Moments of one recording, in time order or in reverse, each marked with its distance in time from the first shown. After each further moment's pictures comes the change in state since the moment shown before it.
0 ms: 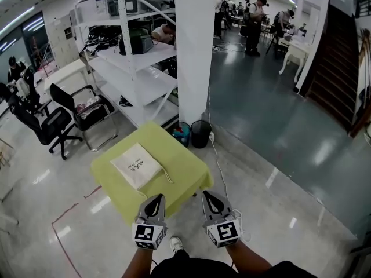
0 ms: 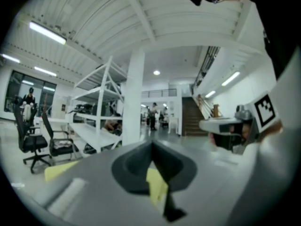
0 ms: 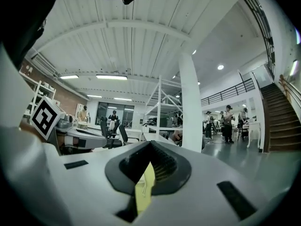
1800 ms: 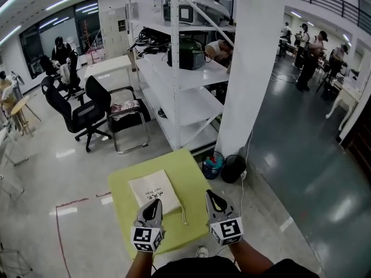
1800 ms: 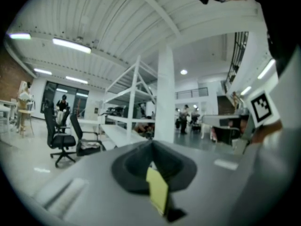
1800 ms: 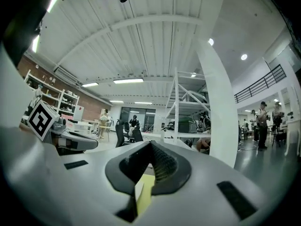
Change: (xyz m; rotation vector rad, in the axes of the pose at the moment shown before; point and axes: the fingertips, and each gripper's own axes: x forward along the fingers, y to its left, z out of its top) left arm 0.118 0.172 0.012 -0.078 -0.033 0.386; right arm 0.260 -0.053 0.015 -0.032 -0.058 0.321
